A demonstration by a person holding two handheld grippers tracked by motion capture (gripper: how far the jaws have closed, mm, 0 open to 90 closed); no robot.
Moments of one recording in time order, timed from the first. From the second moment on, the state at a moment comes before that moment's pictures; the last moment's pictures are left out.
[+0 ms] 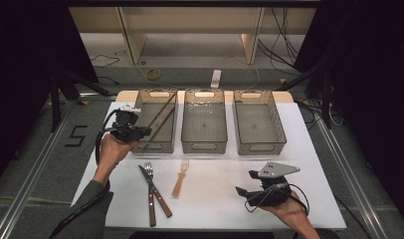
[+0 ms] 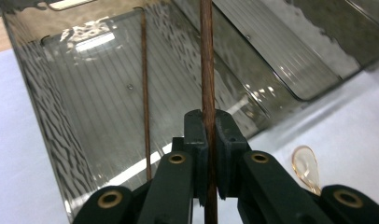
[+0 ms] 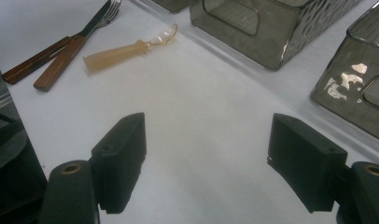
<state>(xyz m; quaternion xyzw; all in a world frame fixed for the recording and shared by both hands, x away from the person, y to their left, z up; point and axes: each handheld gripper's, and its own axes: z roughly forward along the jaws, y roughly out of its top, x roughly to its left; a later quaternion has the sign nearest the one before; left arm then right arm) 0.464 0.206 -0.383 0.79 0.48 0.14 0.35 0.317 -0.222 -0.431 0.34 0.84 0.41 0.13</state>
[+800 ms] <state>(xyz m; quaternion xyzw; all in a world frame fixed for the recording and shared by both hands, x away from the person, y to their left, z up) 0.512 0.208 -0.390 0.78 0.52 0.15 0.32 0.311 -0.221 -0.433 0.33 0.84 0.41 0.13</state>
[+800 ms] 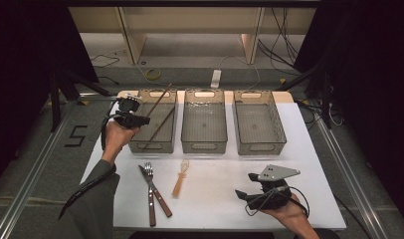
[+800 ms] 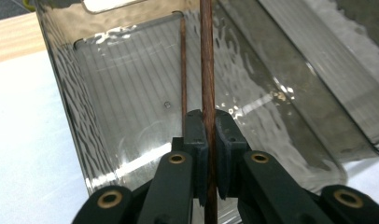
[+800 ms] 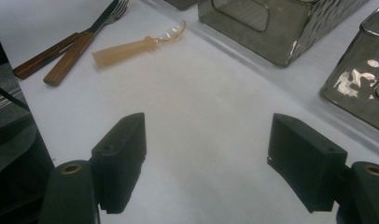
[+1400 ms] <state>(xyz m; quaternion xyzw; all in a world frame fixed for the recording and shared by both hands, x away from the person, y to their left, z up) 0.525 0.207 -0.399 0.78 0.52 0.15 0.30 0.310 -0.220 -0.433 0.32 0.84 0.41 0.12</state>
